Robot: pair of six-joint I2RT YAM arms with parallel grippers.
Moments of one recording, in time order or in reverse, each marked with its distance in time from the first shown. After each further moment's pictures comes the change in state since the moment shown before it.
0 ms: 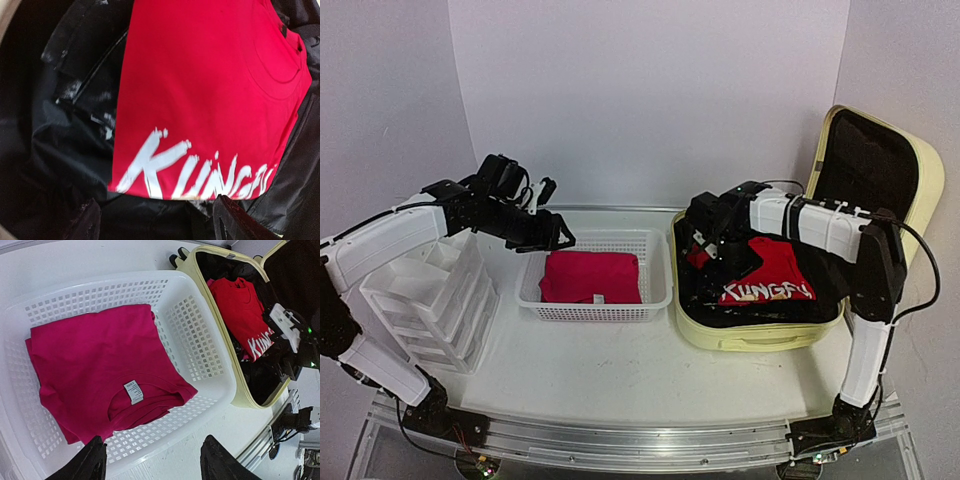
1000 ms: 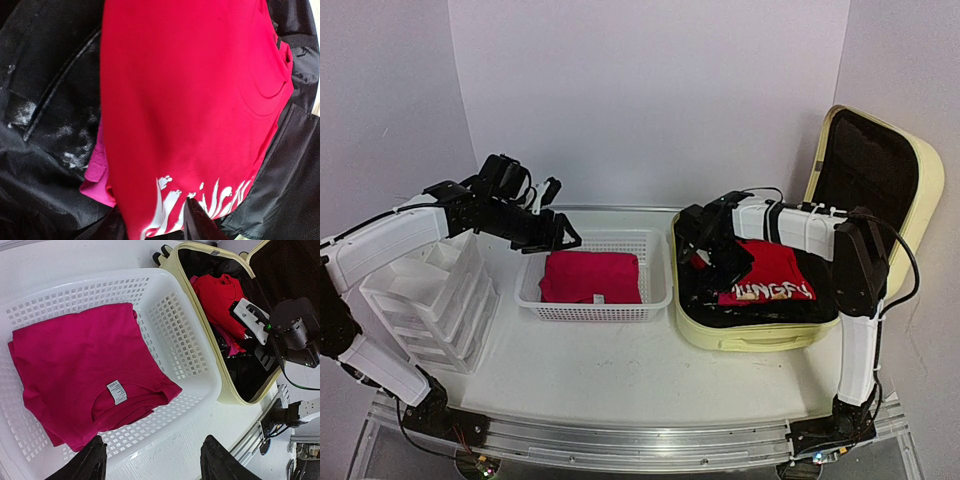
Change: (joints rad) left arm -0.024 0.002 -0.010 0.035 0.058 -0.018; right arm 0.006 0.132 0.047 -0.001 0.165 -0.048
